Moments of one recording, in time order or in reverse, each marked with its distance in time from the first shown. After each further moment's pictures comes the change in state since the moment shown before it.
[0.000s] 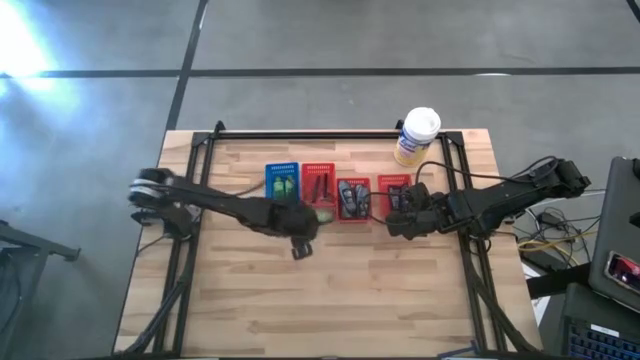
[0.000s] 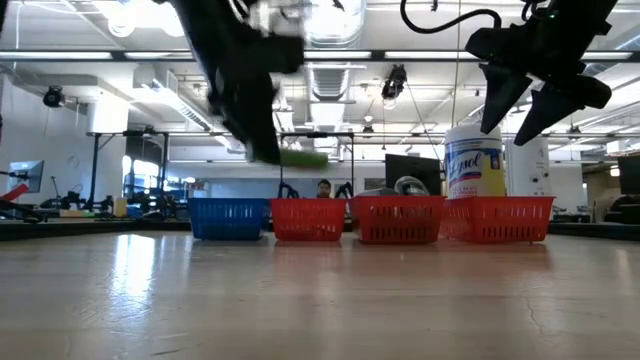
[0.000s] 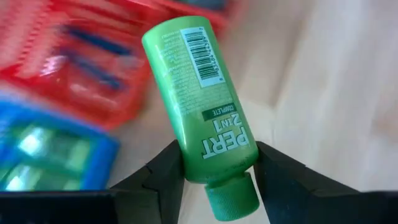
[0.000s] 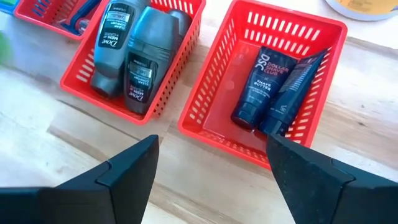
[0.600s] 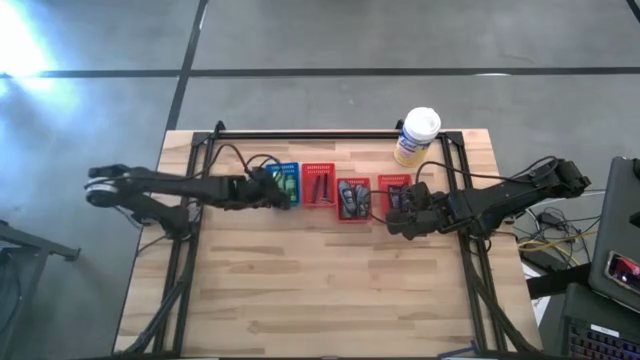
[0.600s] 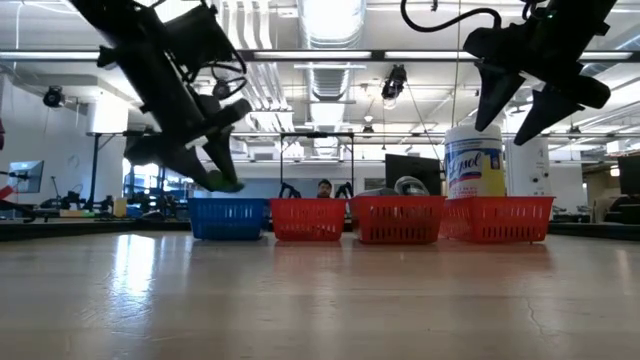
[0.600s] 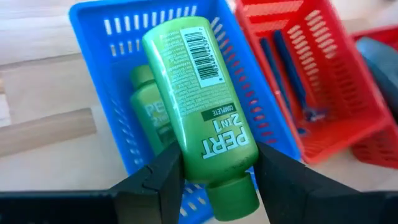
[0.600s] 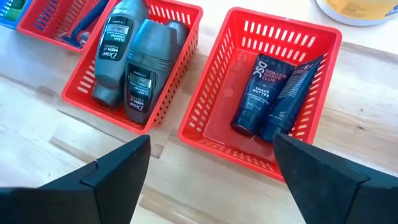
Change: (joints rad) left arm 0.297 -0.375 -0.518 0.324 -0.082 -0.648; right arm 0.000 0.000 0.000 0.003 0.031 0.022
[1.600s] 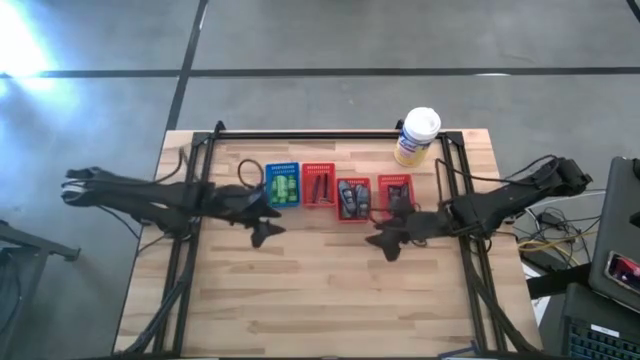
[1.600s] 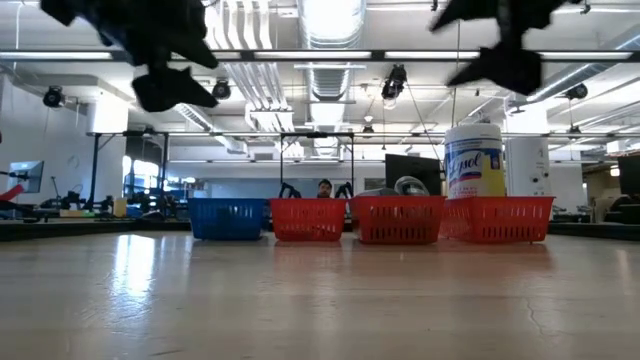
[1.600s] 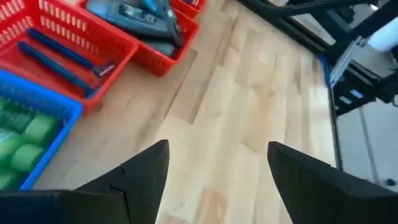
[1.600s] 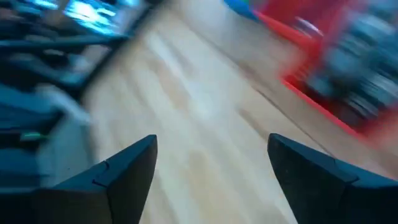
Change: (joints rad) left arm -0.217 -0.317 -0.009 0.056 0.347 0.470; right arm 0.060 -0.039 -0.056 0.633 -0.243 -0.375
